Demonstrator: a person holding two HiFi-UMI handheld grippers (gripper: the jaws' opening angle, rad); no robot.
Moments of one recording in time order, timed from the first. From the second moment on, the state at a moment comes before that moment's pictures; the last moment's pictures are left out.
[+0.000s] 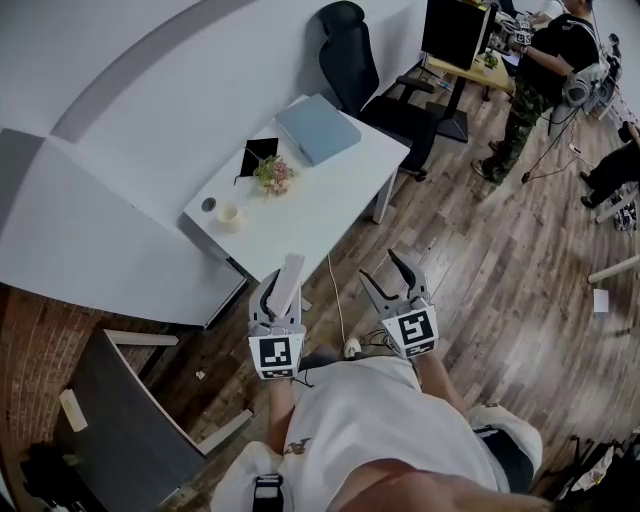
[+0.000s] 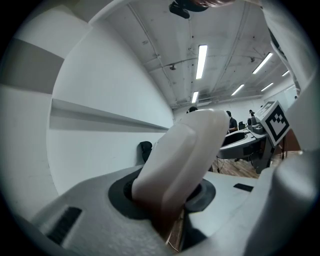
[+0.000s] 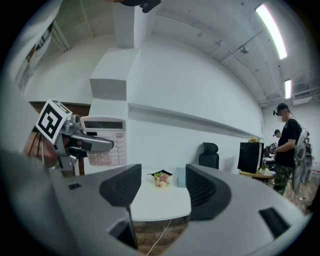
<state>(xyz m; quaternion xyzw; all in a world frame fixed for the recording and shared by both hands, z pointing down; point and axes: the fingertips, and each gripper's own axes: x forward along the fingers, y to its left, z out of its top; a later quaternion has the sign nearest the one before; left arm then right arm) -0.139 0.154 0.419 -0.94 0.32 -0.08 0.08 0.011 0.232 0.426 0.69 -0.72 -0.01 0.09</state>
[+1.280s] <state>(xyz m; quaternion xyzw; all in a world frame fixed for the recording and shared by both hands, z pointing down) -0.062 0.011 0.421 -0.95 0.30 -0.06 0.08 0.087 0.089 0.432 0.70 -0.71 -0.01 0.10</state>
